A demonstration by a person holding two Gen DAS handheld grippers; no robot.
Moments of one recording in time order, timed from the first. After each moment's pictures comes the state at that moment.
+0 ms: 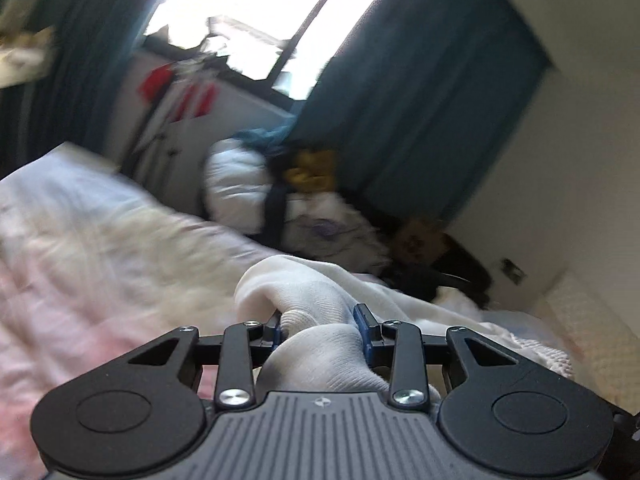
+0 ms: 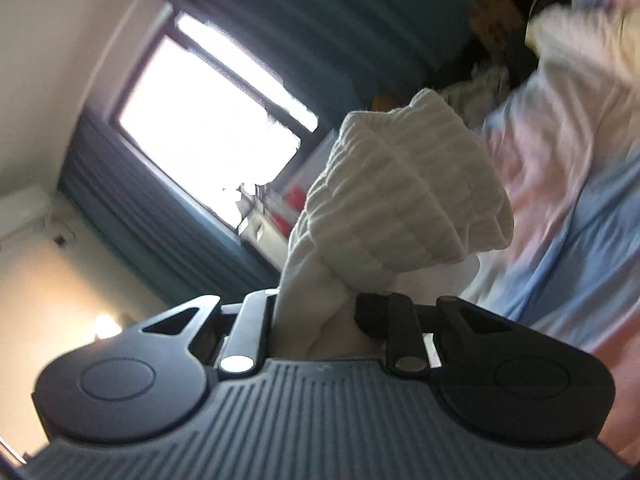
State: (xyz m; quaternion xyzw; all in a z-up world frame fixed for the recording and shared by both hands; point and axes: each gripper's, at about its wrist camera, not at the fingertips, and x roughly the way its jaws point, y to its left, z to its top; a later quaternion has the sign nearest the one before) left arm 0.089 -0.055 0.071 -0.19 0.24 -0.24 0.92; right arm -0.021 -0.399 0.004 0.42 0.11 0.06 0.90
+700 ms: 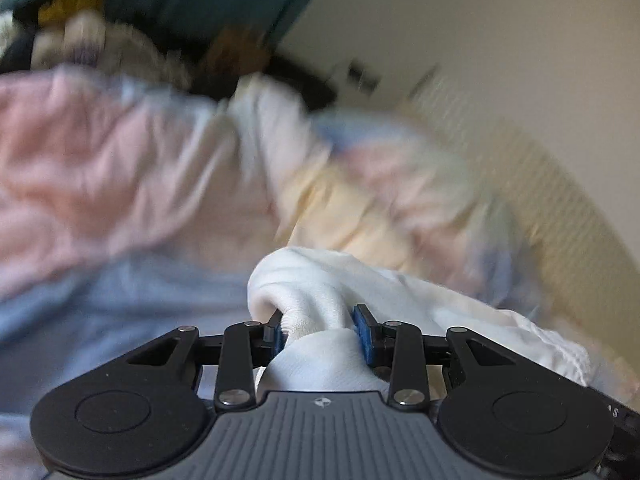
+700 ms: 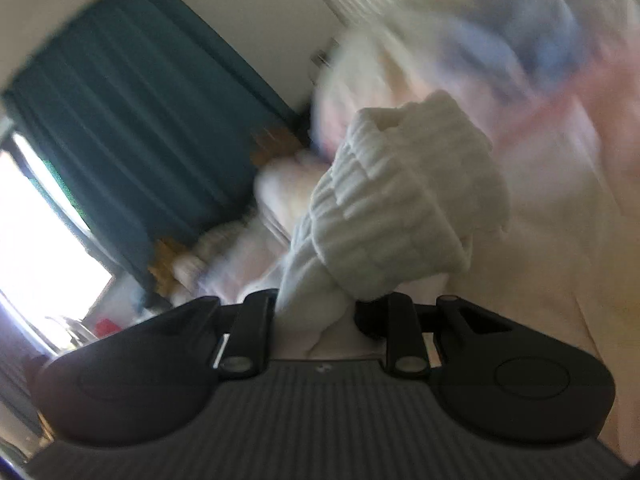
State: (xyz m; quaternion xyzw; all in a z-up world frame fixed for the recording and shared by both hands) left arm 0.108 -0.505 -0.129 -0.08 0.39 -0.47 0.78; right arm -0.177 -0.679 -0.123 0.41 0.09 -0.25 0.87
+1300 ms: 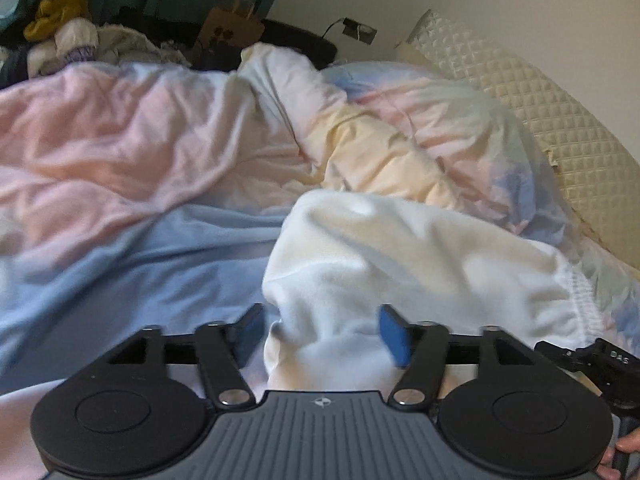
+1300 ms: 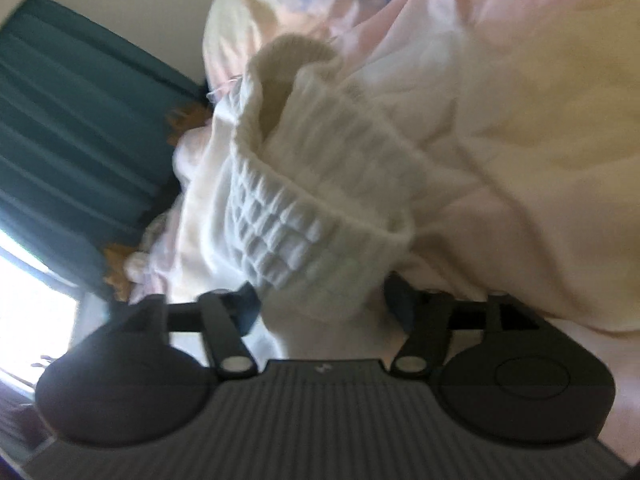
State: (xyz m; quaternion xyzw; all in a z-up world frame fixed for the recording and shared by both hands) left arm 0.090 -0.442 -0.113 0.01 0.38 -0.48 0.79; right arm -0.203 -0.671 -0.162 0.51 0.14 -0.32 0.78
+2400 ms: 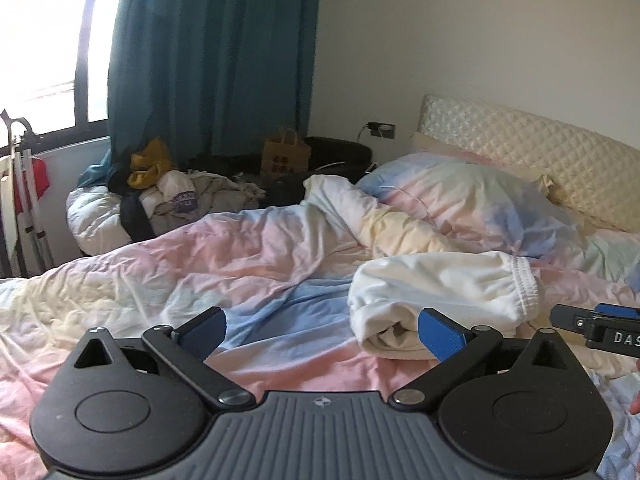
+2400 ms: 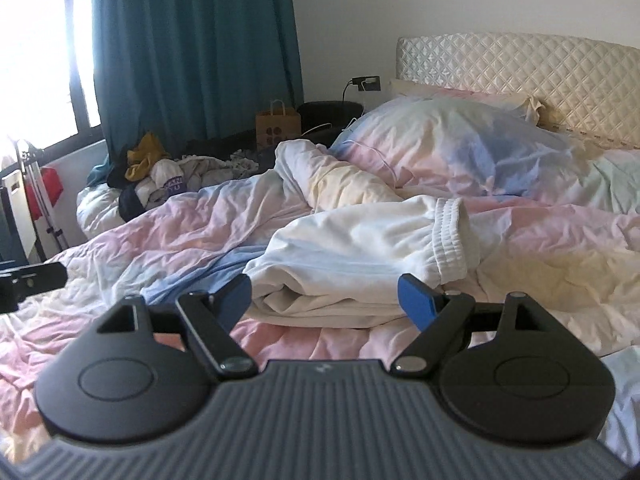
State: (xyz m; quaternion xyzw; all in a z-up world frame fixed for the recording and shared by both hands) left arm -0.106 -0.192 0.052 0.08 0.21 -0.39 0.89; right arm -0.259 -0.403 0.018 0.14 0.18 -0.33 0.92
